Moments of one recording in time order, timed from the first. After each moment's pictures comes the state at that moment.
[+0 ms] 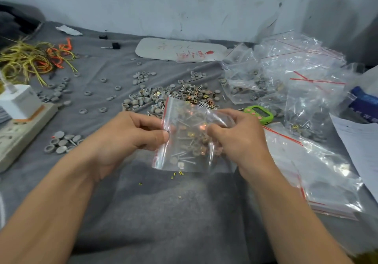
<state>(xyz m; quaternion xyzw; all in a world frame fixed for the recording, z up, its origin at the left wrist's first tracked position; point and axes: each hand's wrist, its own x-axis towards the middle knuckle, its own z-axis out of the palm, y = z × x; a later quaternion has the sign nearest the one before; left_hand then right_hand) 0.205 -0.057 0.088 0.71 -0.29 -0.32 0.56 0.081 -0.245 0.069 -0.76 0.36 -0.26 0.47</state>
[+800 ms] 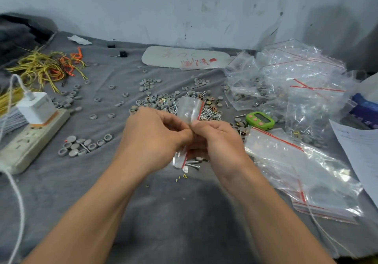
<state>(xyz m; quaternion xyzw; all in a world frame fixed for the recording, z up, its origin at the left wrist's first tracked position) 0.162 -0.084 0.109 0.83 -0.24 -0.09 0.49 0.087 -0.199 0.084 -0.64 0.15 -0.17 0.74</state>
